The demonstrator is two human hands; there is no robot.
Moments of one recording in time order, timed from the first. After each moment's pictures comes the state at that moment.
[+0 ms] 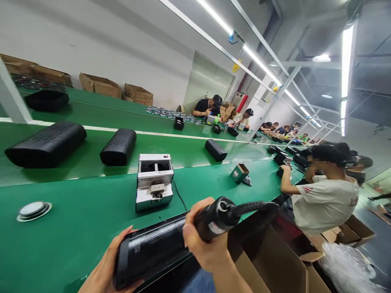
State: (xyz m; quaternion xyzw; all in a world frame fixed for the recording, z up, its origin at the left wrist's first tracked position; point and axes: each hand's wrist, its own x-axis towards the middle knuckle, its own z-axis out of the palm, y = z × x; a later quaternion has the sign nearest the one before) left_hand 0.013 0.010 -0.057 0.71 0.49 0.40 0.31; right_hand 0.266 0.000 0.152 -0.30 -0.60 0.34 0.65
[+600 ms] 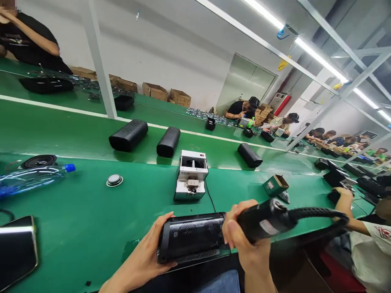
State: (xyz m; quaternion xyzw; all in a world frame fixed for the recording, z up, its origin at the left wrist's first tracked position) left_hand 0.009 0.003 -0.040 0.74 0.47 0.37 0.32; right_hand 0.285 -0.001 0.145 -0.33 -0.59 0.36 0.64
